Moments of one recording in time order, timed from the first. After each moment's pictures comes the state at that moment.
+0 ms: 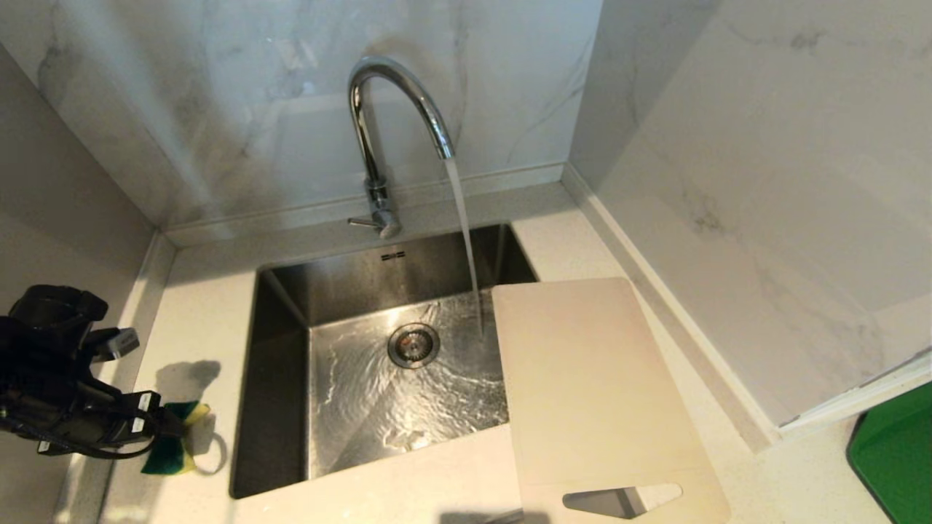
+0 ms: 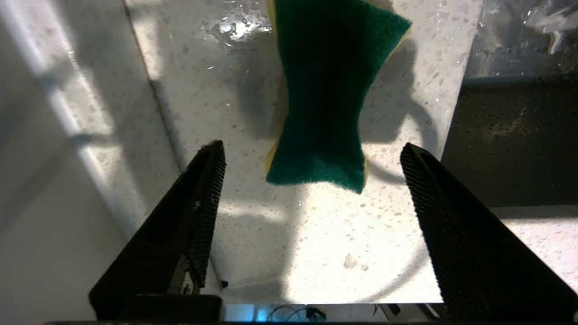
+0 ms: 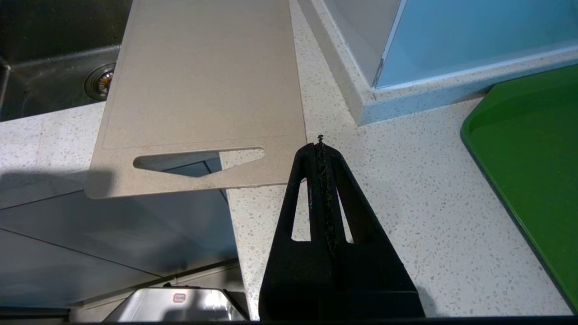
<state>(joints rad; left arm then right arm) 0.09 1.68 -0.88 0.27 0.00 -0.13 0.00 0.00 0.00 0.00 0.00 0.01</state>
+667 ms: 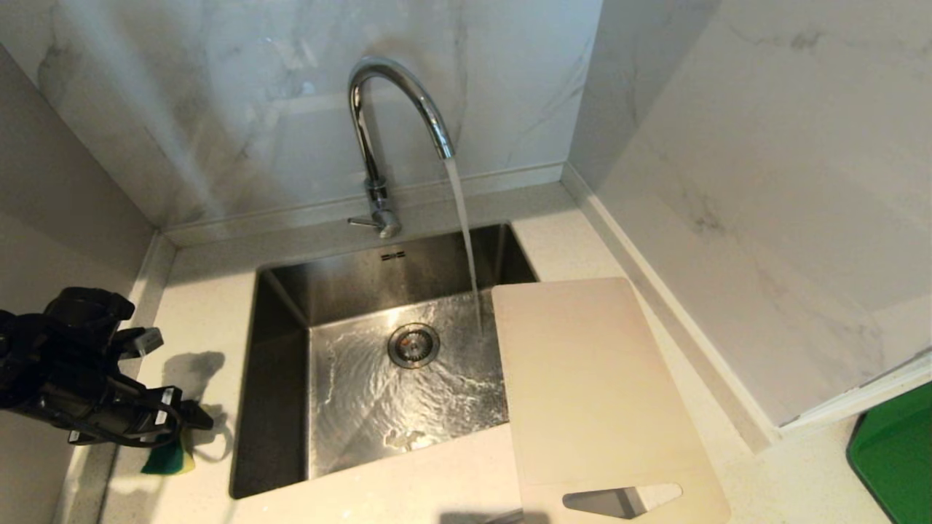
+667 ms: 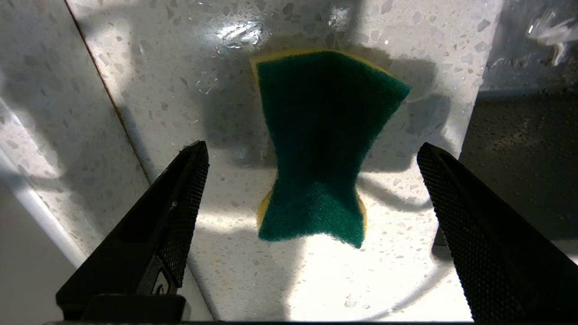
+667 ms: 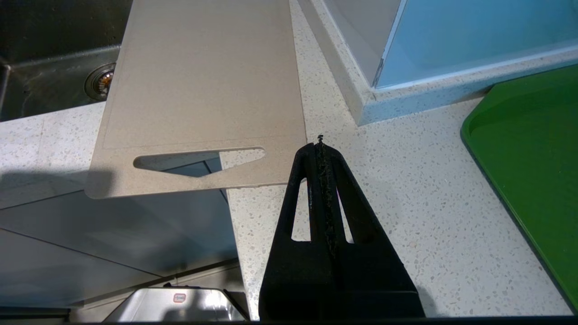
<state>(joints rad) 0.09 1.78 -0.92 0.22 -0.02 -0.10 0.00 0.00 0.00 0.00 0.00 0.01</state>
